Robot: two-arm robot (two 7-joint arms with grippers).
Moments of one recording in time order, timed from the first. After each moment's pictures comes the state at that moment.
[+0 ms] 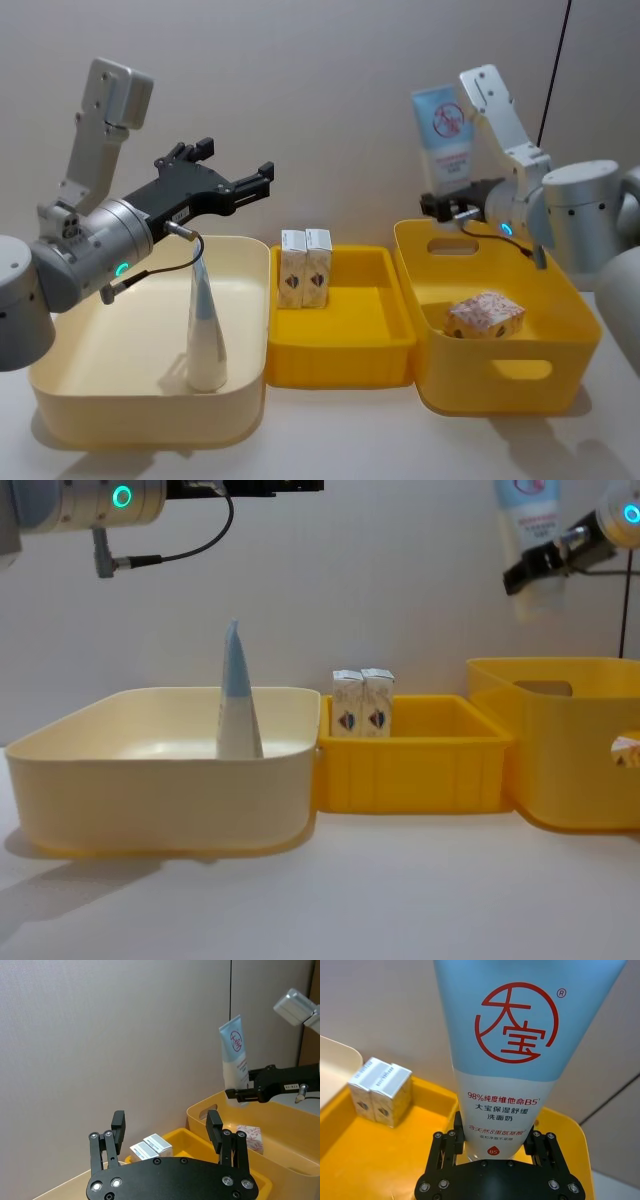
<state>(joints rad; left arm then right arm) -0.75 0.25 0.38 -1.32 -0.42 0.21 -0.35 1.04 0.20 -0.40 -0.89 0.13 0.63 0.18</state>
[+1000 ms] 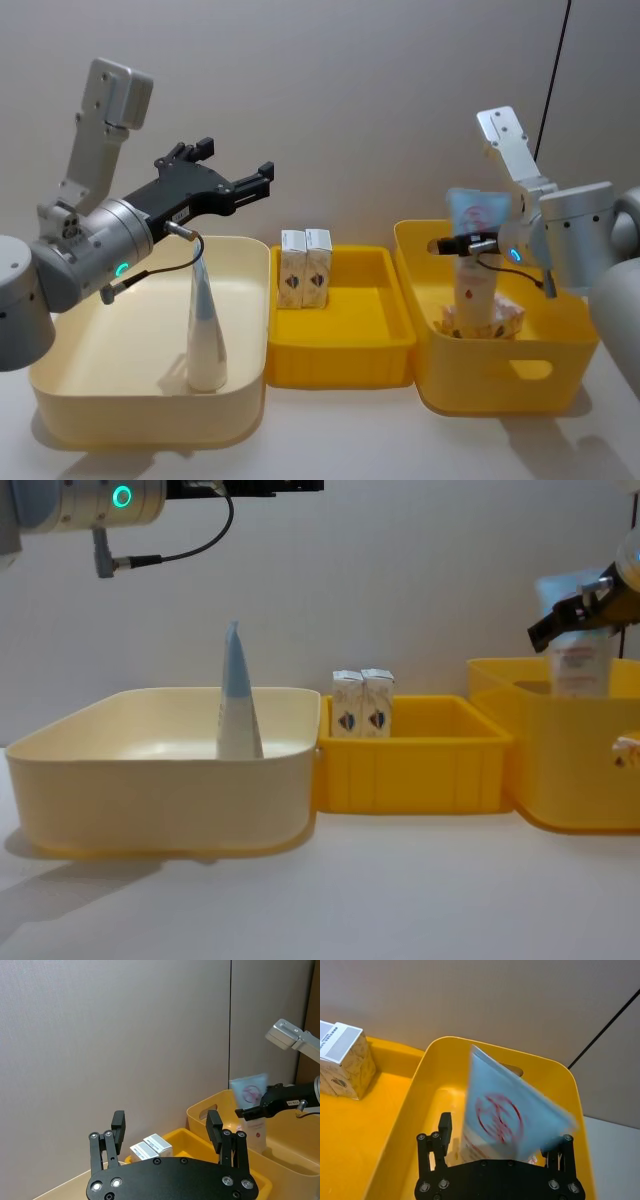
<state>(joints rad) -0.75 0.25 0.38 -1.32 -0.42 0.21 -0.35 1.04 0.17 -0.35 -0.81 0.12 0.75 0.07</state>
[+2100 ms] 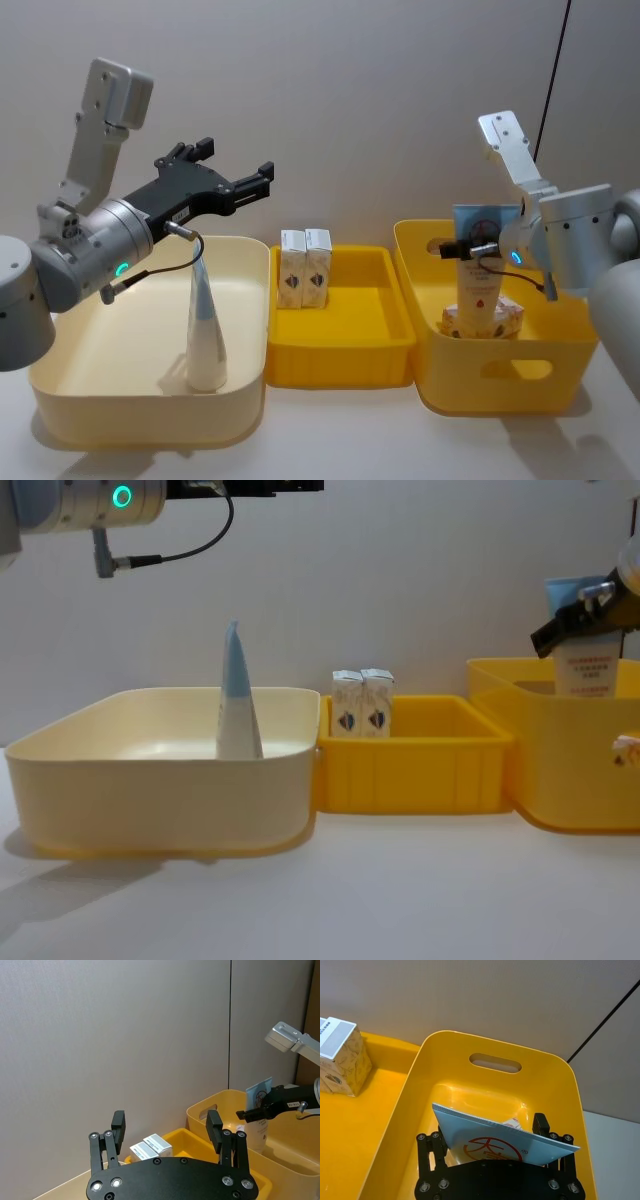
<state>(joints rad) -0.75 0.25 0.38 -1.32 -0.42 0.21 -0.35 1.04 0.16 -0.34 -0.80 0.12 0.76 0.07</state>
